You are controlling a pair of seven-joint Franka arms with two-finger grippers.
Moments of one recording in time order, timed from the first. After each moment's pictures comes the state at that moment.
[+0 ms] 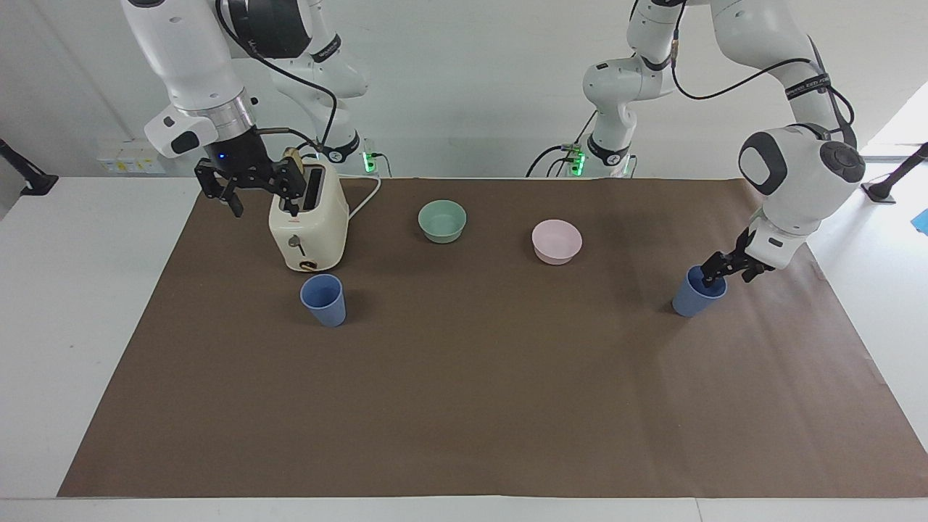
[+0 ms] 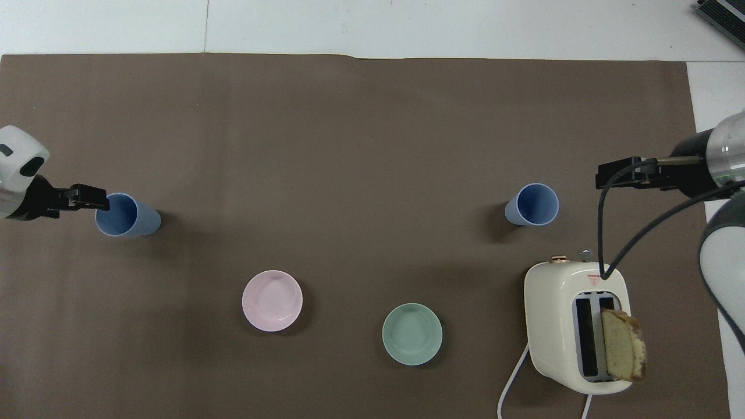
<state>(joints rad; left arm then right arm) 0.12 0.11 0.00 -2.06 -0.04 2.17 0.06 -0.06 -0.02 0.11 -1.66 0.03 1.72 0.08</state>
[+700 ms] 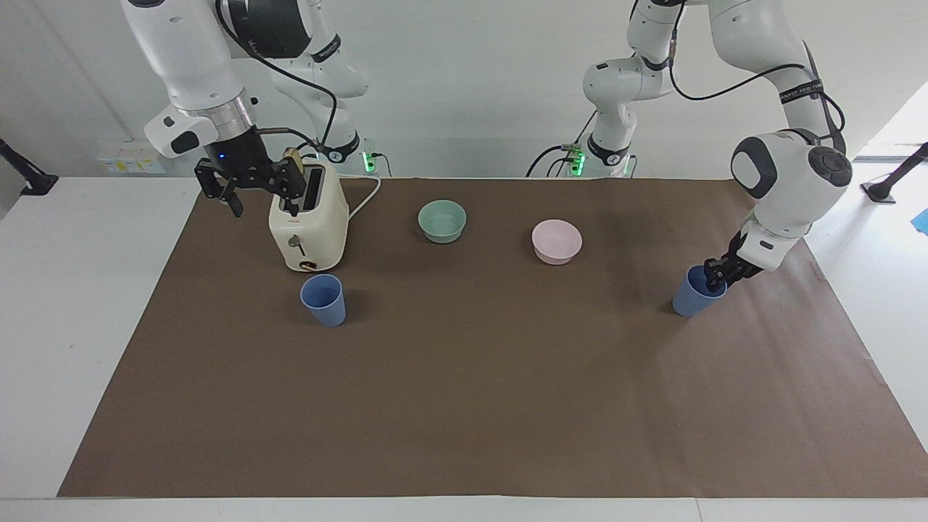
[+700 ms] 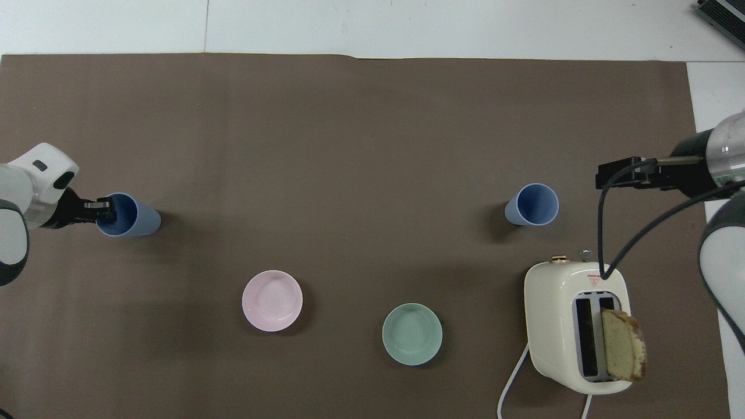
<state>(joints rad) 0.12 0.11 -0.01 -2.07 -0.04 2.19 0.06 -0.06 -0.02 0.11 -1.66 0.03 1.72 0.08</state>
